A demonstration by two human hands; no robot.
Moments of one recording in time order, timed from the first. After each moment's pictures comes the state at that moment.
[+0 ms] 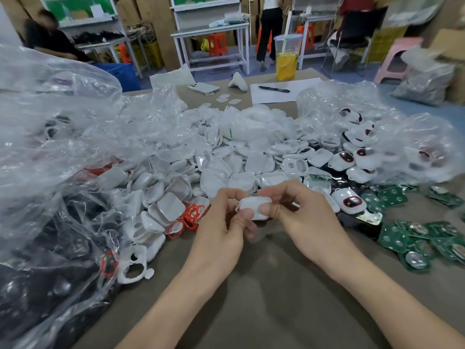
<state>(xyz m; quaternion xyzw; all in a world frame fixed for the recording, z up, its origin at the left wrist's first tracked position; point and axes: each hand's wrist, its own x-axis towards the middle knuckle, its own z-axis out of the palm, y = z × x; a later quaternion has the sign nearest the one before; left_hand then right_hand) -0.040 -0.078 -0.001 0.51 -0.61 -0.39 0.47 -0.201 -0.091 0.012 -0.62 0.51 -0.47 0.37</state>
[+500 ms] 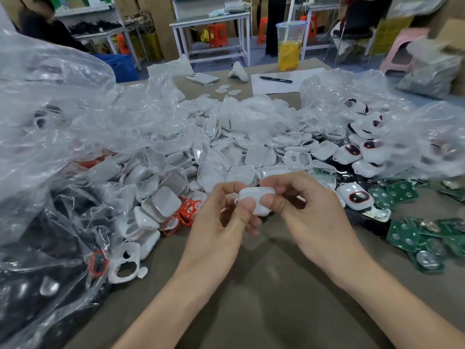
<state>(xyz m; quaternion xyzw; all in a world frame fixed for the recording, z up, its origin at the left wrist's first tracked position) -0.042 -0.074 -0.002 0.46 -0.56 -0.45 0.53 -0.197 -0.088 0.011 -0.62 0.49 -0.50 0.36</state>
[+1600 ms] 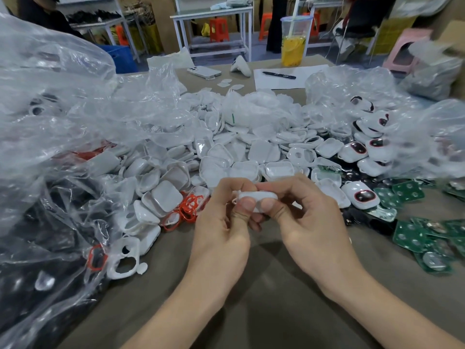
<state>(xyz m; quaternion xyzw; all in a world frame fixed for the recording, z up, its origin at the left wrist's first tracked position) -0.051 -0.065 -0.003 0.46 -0.58 -0.37 0.56 -0.182 -0.073 0.007 -0.62 0.48 -0.52 0.35</state>
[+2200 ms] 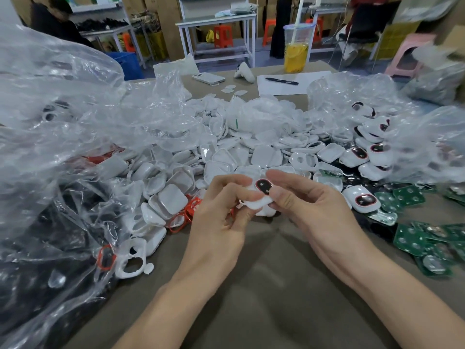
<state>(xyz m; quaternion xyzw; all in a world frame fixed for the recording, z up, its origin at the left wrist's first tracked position) -0.036 -0.080 -0.005 0.49 -0.63 -0.30 0.53 -0.198 -0.091 0.009 -0.49 0.39 -0.52 0.57</state>
